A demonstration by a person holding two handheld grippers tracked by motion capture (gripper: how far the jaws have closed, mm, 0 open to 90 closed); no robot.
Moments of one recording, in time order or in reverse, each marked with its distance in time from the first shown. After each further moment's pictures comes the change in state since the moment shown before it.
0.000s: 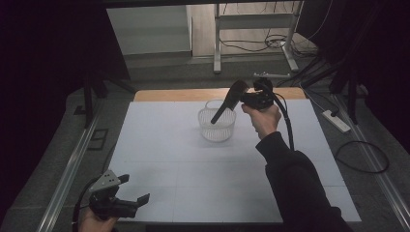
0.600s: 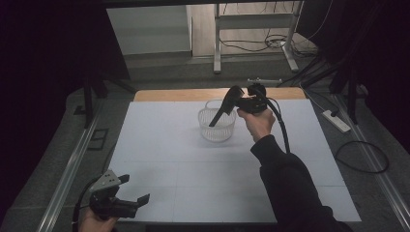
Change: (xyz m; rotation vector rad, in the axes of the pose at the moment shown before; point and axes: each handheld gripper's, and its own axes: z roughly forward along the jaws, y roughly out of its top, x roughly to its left) left arm 0.000 0.000 0.000 0.004 -0.003 0.005; right arm -0.006 -0.017 0.022 0.032 -0.015 0.011
